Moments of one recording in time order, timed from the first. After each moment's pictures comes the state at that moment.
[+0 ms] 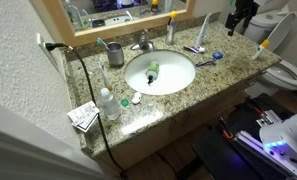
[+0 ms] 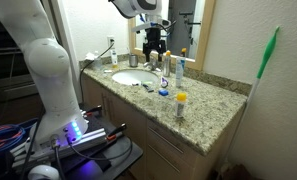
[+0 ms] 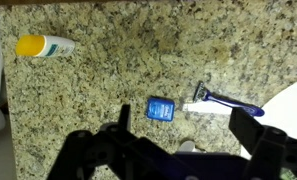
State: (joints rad) arm -0.10 -0.17 -0.02 -2.29 -0.25 1.98 0.02
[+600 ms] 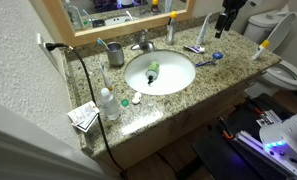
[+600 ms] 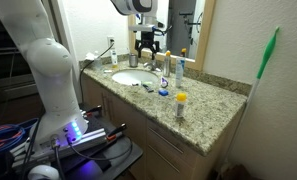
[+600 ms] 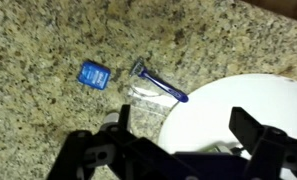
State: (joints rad) arm -0.01 -0.16 -0.02 -2.28 -0.04 2.03 -0.29
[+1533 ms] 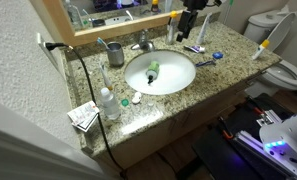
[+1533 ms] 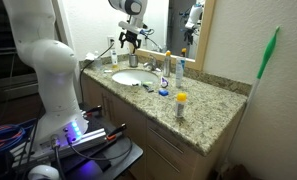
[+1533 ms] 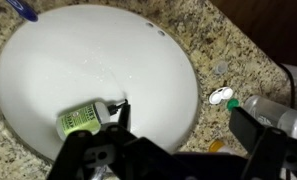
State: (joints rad) arm 0.16 0.01 0.08 -2.06 0.34 1.99 -0.44
